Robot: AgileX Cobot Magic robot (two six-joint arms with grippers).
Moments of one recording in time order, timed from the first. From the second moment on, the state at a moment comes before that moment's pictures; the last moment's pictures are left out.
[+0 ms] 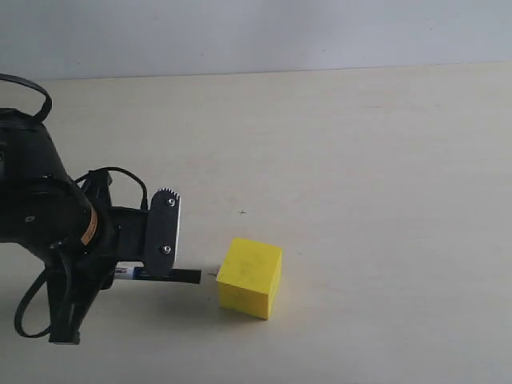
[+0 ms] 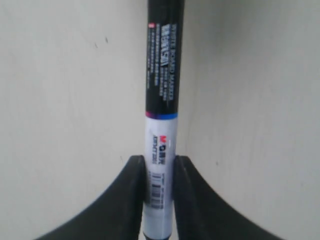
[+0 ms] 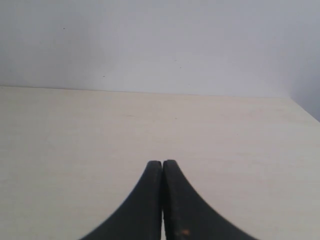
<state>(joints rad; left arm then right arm) -0.78 1.62 -0.75 0.38 0.67 0.55 -0.03 0.01 0.00 0.13 0.26 -0.21</state>
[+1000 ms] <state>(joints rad) -0.82 1.62 -0.75 0.36 0.63 0.55 -0.03 0.01 0.00 0.13 0.26 -0.21</state>
